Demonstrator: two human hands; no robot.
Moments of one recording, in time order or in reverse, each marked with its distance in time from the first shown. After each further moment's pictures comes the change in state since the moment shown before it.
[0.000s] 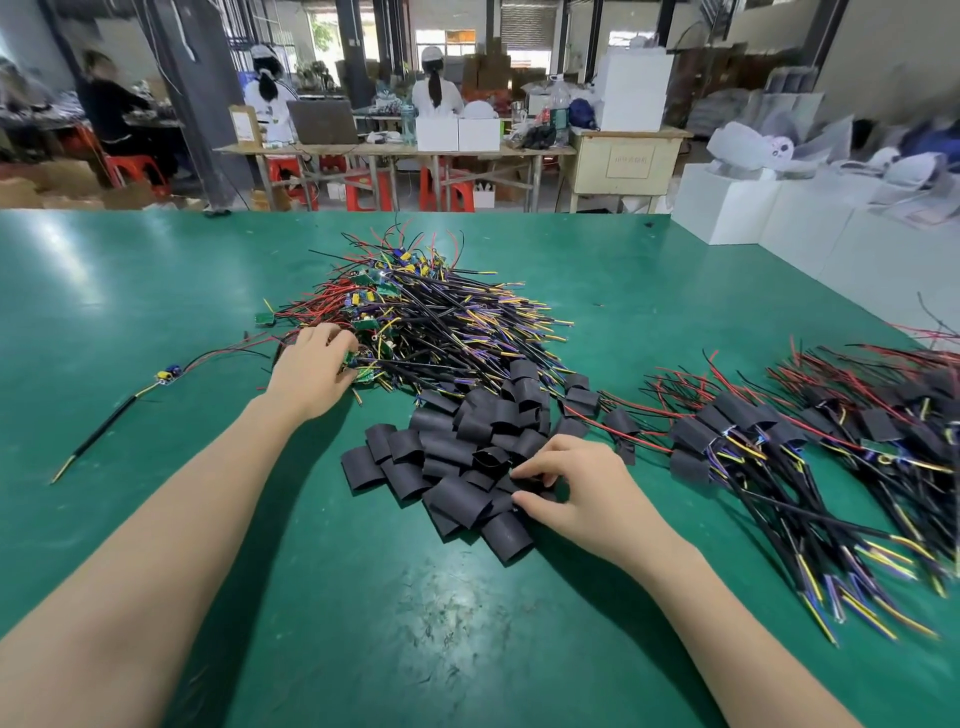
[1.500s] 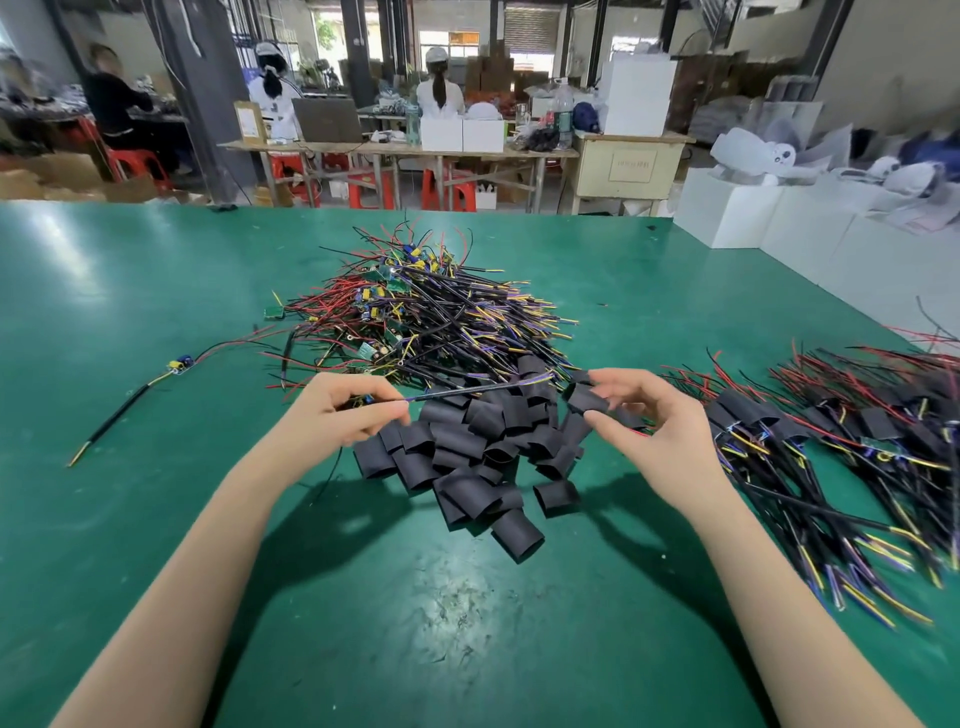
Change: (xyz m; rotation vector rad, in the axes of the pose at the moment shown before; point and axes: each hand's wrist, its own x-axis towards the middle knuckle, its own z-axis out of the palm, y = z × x) left_hand -0.094 0.055 -0.051 -1.193 -0.108 0.115; right_hand 0.003 0.021 -0.036 0.490 0.381 0.065
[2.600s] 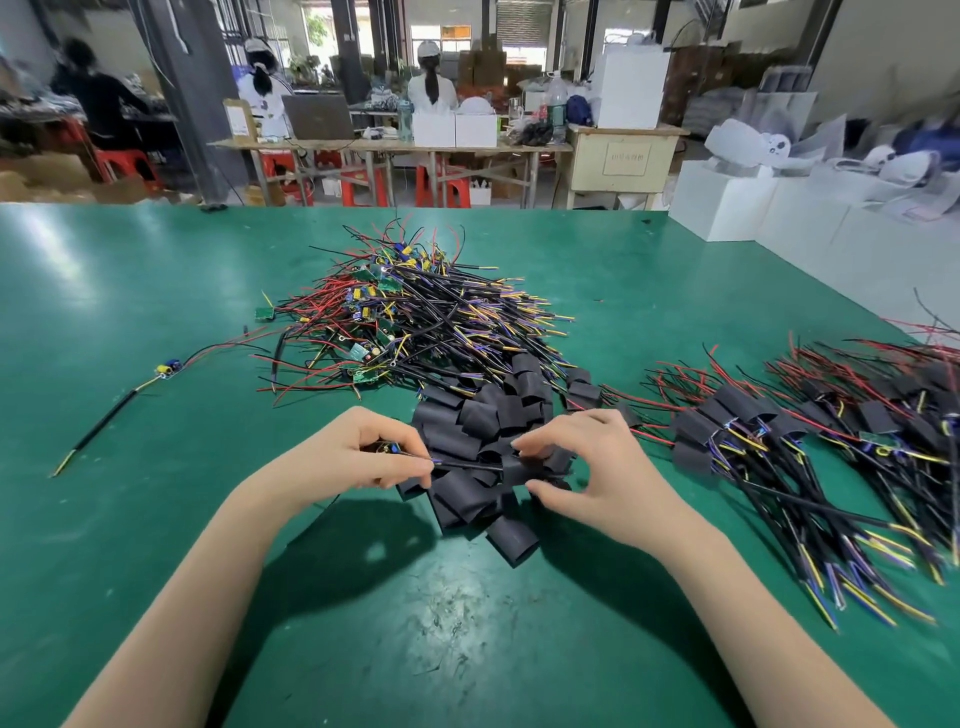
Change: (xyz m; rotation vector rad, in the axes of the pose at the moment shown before) left_hand -0.010 0.020 0.020 0.033 -0.334 -0.127; right_hand -0.015 -0.005 0.025 -0.411 -0.343 -0.304
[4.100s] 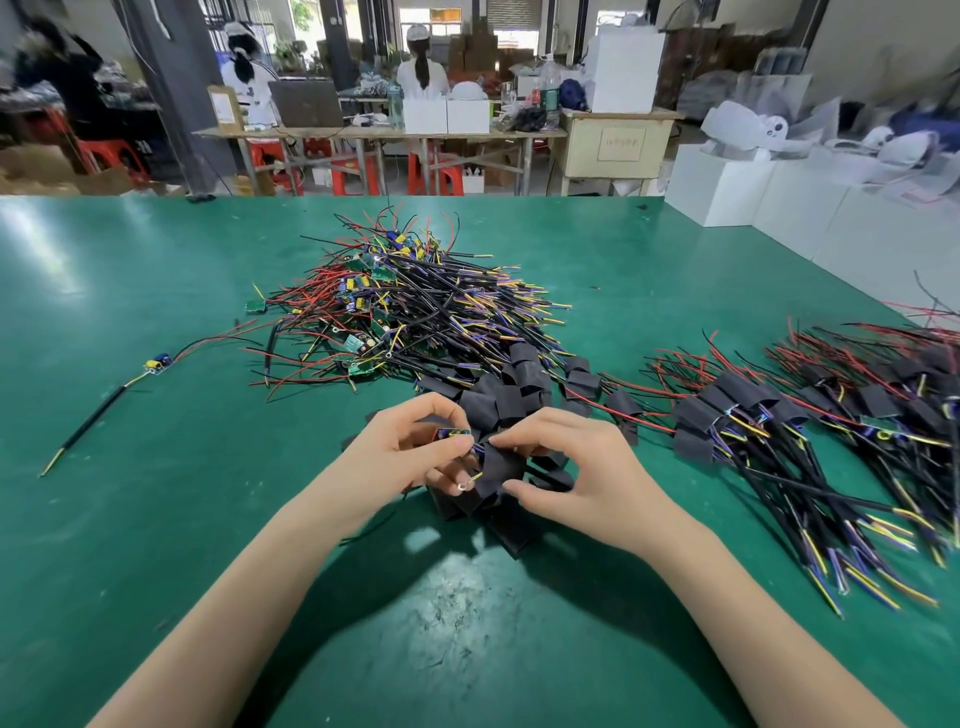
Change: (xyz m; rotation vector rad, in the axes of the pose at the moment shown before) left_hand 0.015 0.004 0.048 -0.471 0.206 -0.046; right_hand 0.002 -0.018 0.008 0.199 0.029 -0.067
